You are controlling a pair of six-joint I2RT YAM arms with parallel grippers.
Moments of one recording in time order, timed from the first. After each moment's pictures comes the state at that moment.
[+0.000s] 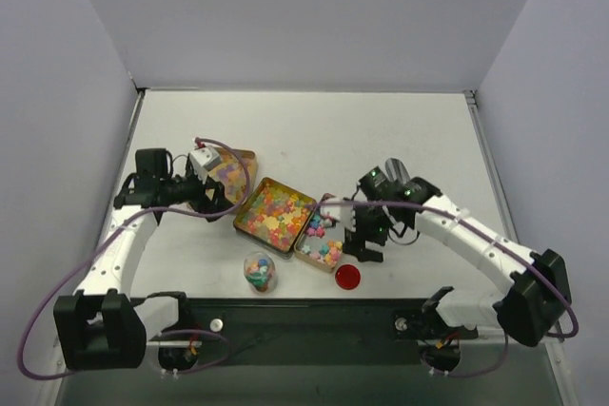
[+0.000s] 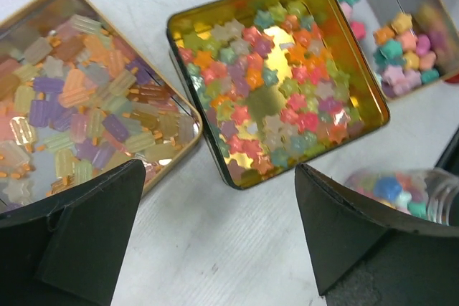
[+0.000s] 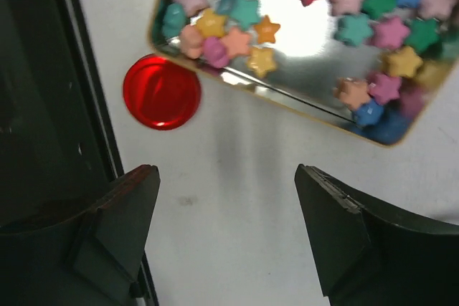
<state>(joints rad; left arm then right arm) 0.02 1.15 0.86 -0.60 0.81 0.57 0.63 1.29 0.99 -0.94 -0.35 -0.77</state>
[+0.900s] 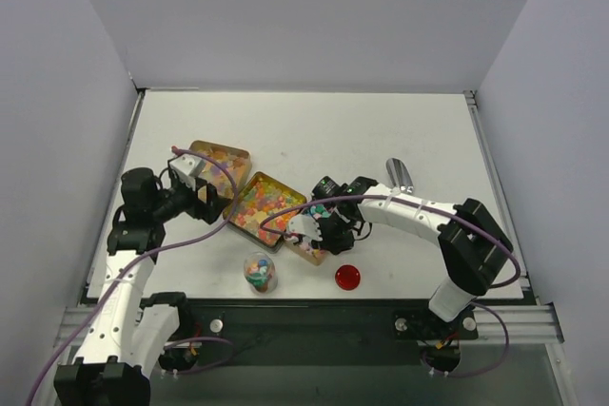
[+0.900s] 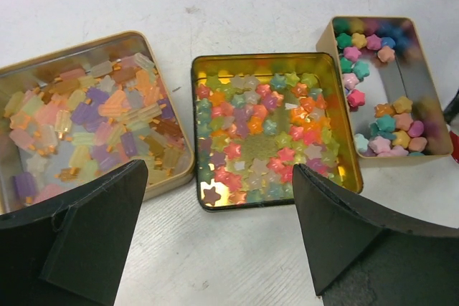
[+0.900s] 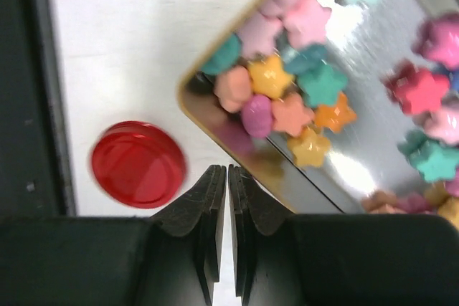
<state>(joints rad) 0.02 0.80 0.66 -0.30 0.66 0.19 0.85 1.63 1.04 -0.84 -0.34 -0.91</state>
